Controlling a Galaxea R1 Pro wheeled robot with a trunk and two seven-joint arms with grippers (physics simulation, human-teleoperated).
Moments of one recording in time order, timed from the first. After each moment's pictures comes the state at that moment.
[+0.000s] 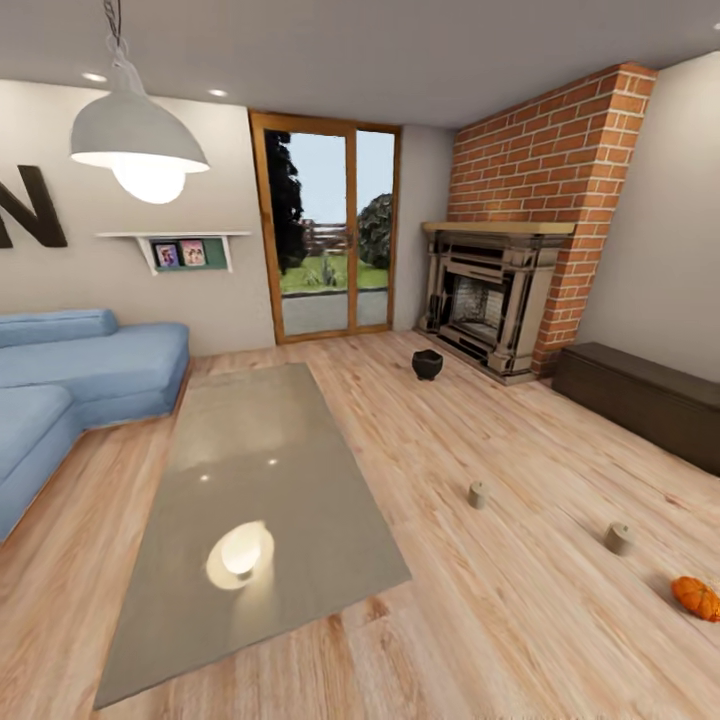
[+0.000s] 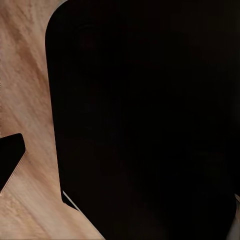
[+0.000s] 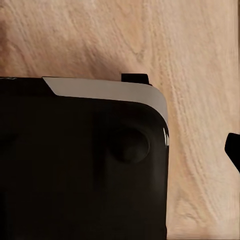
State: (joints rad) left arm 0.00 -0.02 0.00 -0.05 0.00 0.00 0.00; right arm -0.06 0.00 0.00 -0.05 0.00 -0.14 0.01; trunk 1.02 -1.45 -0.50
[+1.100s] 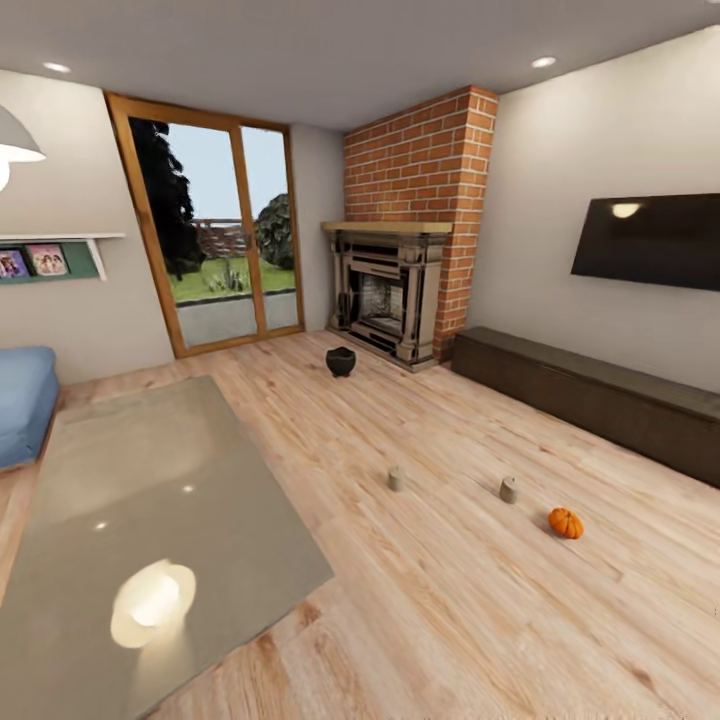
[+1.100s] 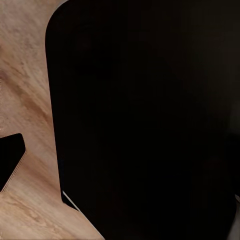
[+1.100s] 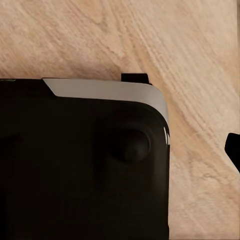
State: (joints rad) left arm 0.00 -0.02 0.00 -0.05 0.00 0.00 0.00; right arm -0.06 0.00 0.00 -0.05 0.00 -0.14 0.01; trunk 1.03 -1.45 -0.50
